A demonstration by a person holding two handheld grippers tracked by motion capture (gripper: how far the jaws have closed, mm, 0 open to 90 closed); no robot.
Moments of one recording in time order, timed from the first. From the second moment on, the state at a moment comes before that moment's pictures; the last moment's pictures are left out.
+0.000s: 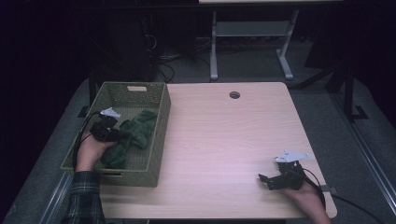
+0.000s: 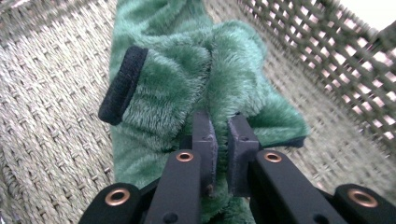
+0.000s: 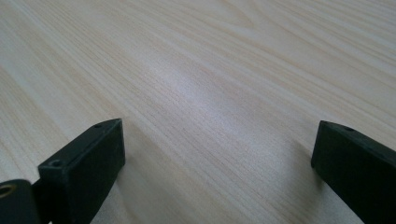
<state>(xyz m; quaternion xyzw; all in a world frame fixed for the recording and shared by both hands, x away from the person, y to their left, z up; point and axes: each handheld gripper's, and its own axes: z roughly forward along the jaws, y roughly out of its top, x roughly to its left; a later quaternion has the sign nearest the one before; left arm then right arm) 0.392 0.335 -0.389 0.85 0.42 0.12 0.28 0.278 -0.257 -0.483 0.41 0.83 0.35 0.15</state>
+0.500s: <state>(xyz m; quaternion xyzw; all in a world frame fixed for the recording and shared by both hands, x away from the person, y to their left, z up) 0.382 0.336 -0.360 0.82 0.43 0.12 0.37 0.278 -0.258 -0.483 0.41 0.83 0.35 0.15</state>
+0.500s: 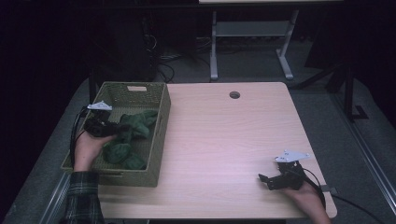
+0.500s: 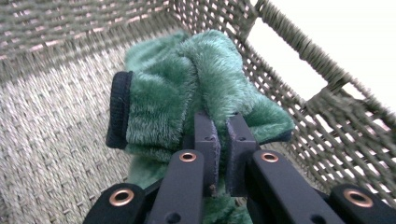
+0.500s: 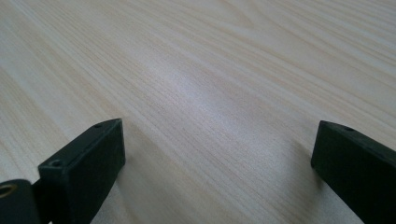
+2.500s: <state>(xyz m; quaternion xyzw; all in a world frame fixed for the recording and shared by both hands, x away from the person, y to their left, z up) 0.359 0.242 -0.209 0.77 0.30 0.13 0.55 0.278 -0.256 -0.483 0.42 0.83 0.35 0.15</state>
